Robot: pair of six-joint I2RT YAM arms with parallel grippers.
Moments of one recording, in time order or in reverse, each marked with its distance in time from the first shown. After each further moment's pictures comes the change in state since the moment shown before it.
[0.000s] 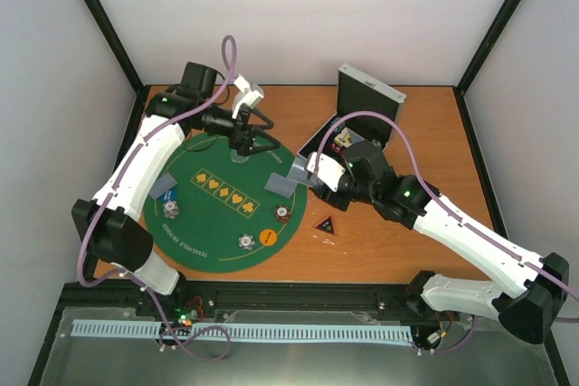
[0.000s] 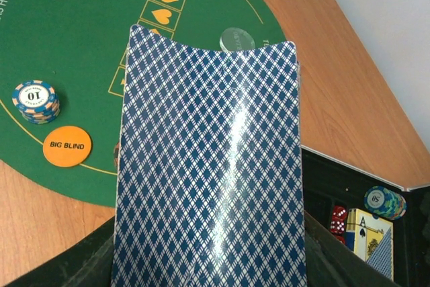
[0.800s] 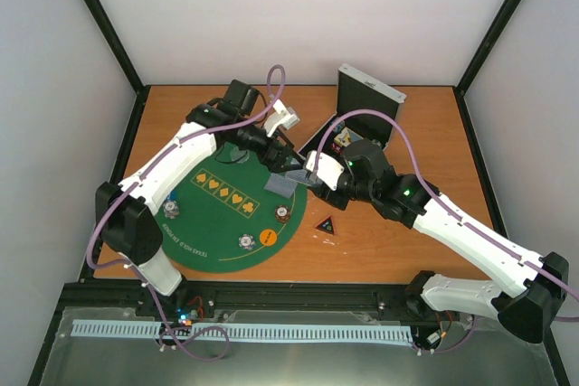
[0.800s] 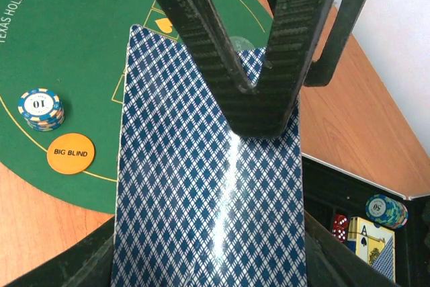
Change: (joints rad) left arm -0.215 0.061 -0.117 0.136 -0.235 -0.168; right arm 0.000 0.014 0.013 0.006 -0.019 0.001
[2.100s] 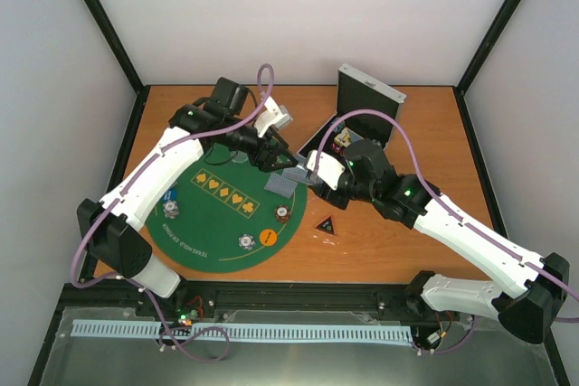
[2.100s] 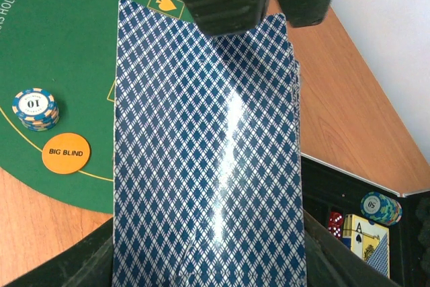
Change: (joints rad) left arm 0.004 -0.104 0.016 -0.068 -0.055 0.032; right arm -0.001 -0.004 0.000 0.000 0.012 -0.001
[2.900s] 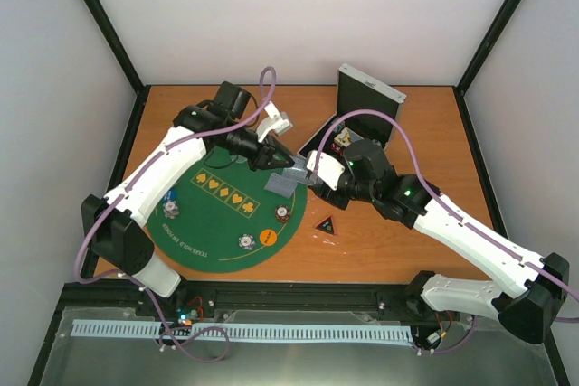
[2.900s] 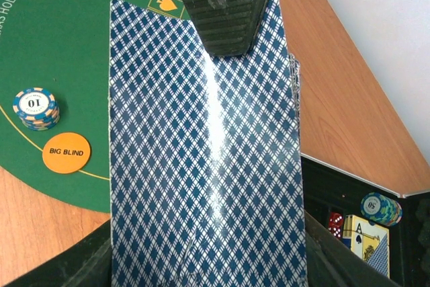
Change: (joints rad) left arm 0.000 0.021 -0.029 -0.048 0.101 0.039; right arm 0.000 0.000 0.000 0.000 0.000 0.000
